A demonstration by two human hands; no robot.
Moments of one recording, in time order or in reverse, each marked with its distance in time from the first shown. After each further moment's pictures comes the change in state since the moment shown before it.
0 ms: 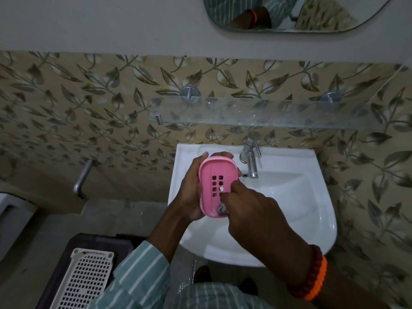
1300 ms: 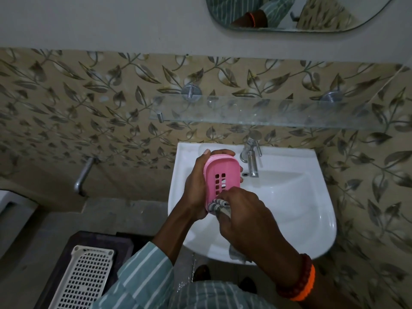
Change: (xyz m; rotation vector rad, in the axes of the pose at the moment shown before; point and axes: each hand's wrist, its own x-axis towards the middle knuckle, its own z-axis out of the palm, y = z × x) left_hand -0.004 -0.007 0.009 0.125 0.120 0.139; right_hand -0.008 -0.003 0.021 0.298 0.104 0.130
